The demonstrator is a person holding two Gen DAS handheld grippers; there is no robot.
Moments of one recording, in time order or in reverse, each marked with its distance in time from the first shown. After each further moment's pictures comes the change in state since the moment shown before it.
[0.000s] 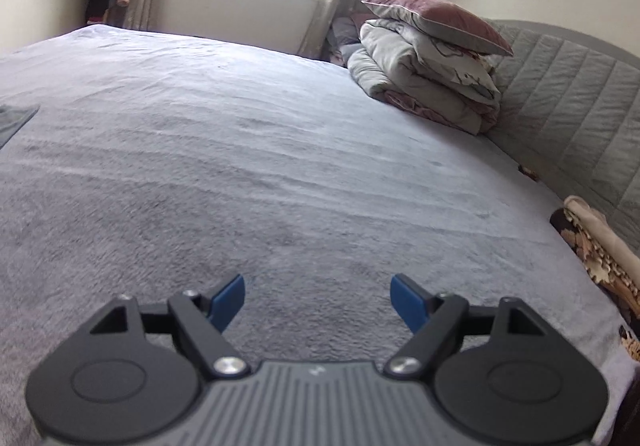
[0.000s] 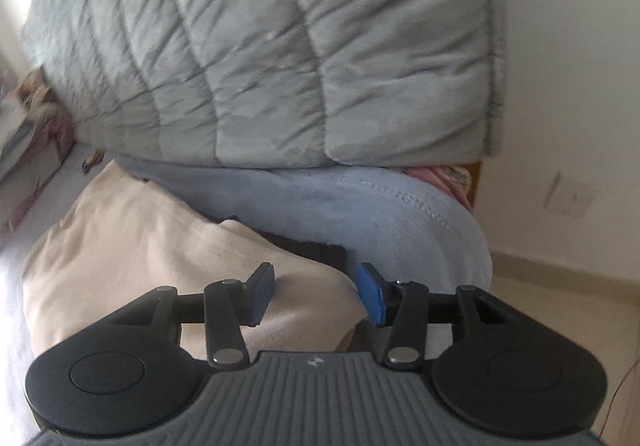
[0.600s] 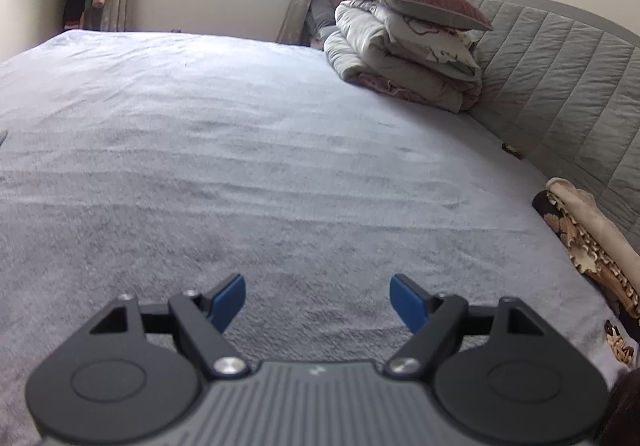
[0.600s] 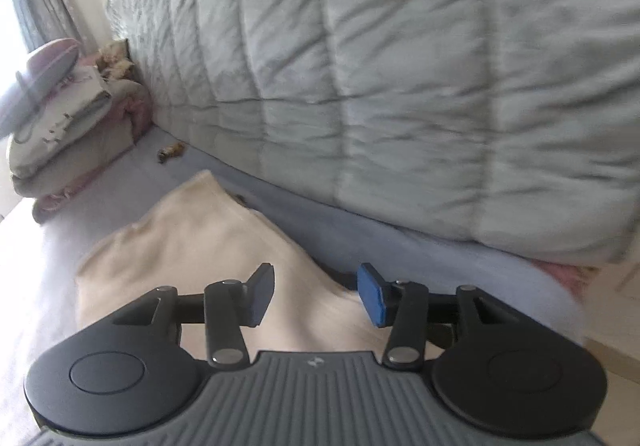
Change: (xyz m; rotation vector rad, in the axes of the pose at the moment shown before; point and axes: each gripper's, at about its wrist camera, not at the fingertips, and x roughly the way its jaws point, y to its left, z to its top) left arm 0.008 -0.060 0.022 0.073 0.059 -0.012; right arm 0.013 0.066 0.031 -0.244 -0.036 0.170
